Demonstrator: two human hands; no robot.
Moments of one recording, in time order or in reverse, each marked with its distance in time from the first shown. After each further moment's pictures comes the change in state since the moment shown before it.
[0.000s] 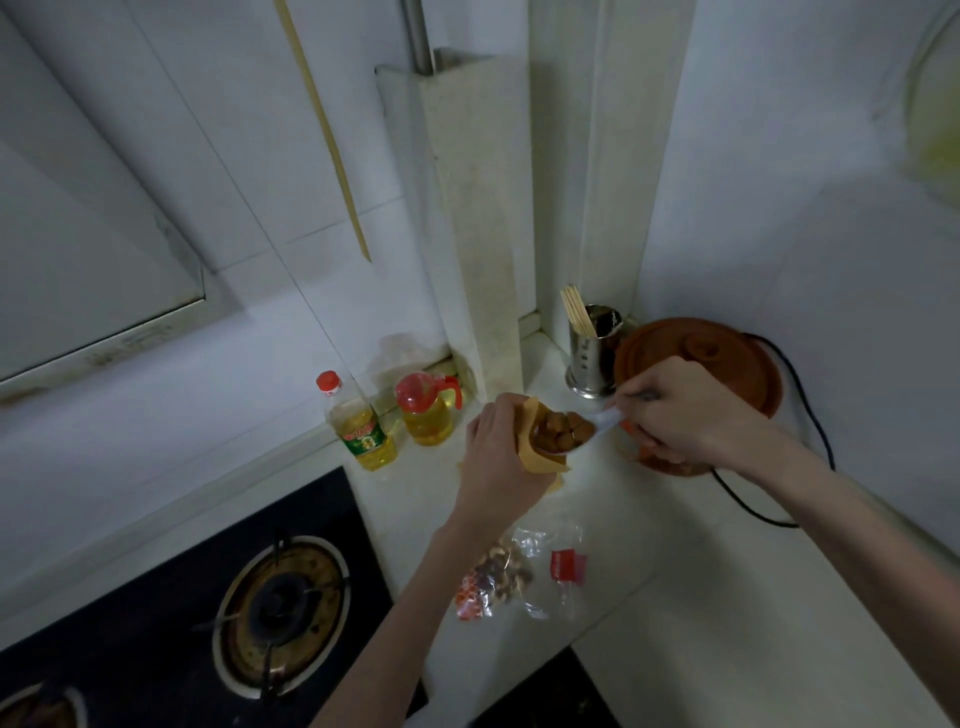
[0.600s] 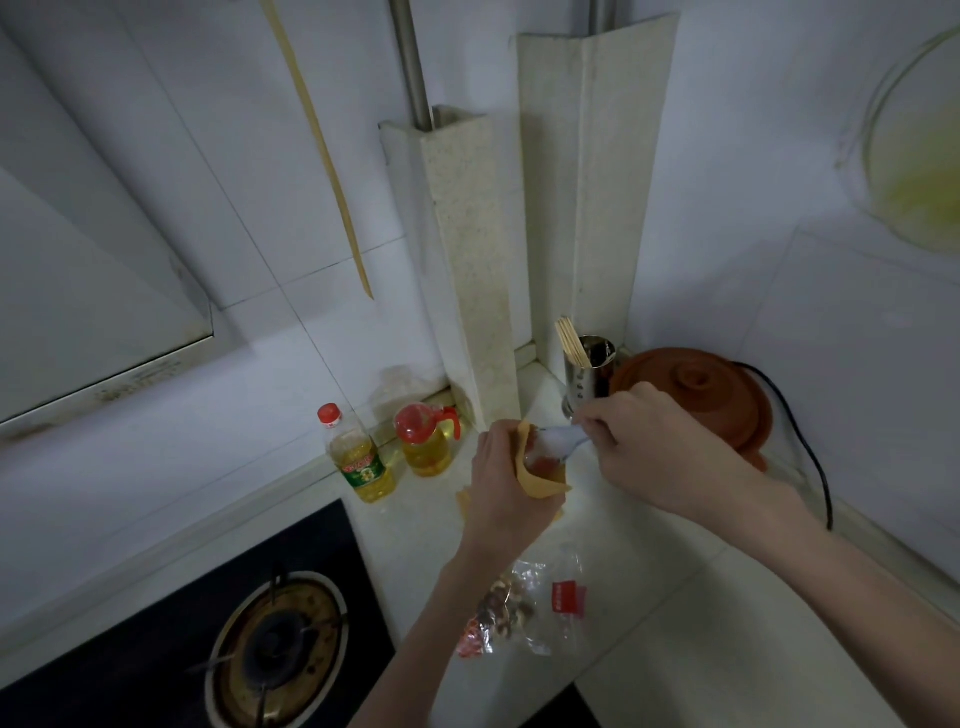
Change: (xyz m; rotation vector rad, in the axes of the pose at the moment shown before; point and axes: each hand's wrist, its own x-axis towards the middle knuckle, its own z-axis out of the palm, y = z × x) left_hand -0.003 0.018 -0.002 -0.139 0.030 -0.092; right_hand -0.010 -0.020 0.014 -0.613 0.195 -0.446
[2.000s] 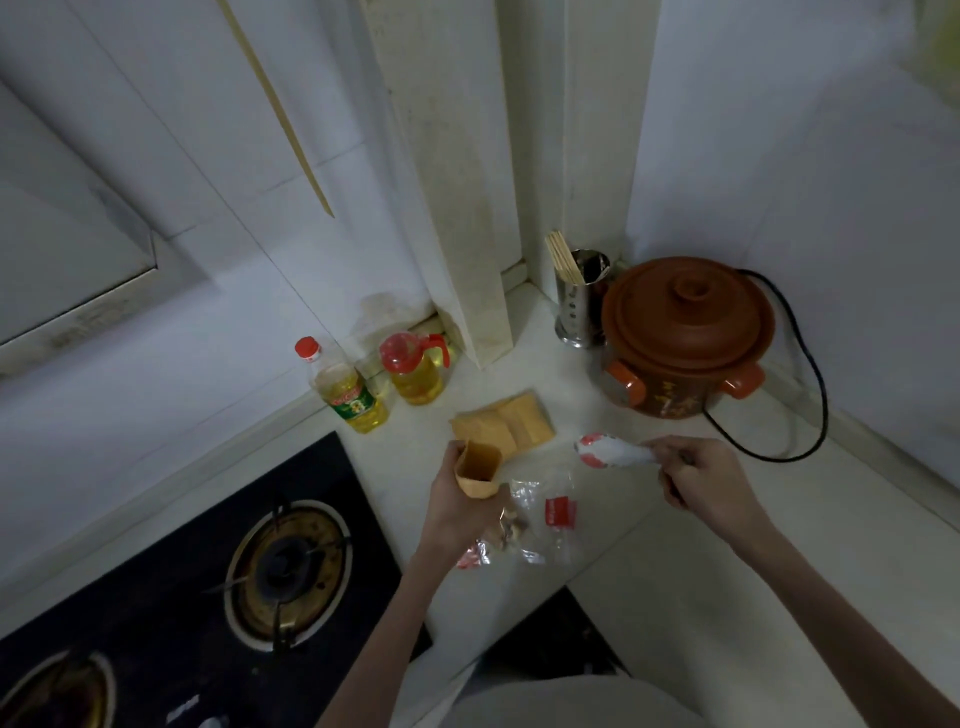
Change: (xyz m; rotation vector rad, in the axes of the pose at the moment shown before) left_hand -0.060 -0.098 0.004 -0.165 -0.093 -0.393; right_hand -0.097 0.091 0.140 0.748 0.057 0.730
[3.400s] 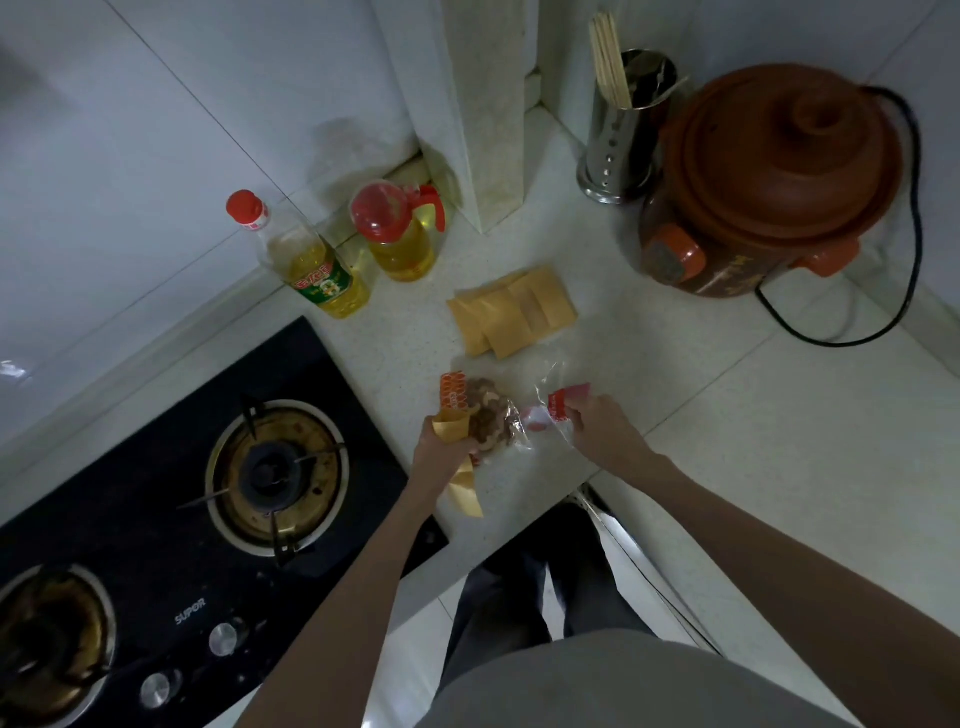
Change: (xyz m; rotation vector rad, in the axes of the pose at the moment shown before) left_hand 0.037 -0.167 -0.018 0.081 -0.164 -0.616; right_hand 0.034 0.073 0.180 -0.450 -0.264 -0.189
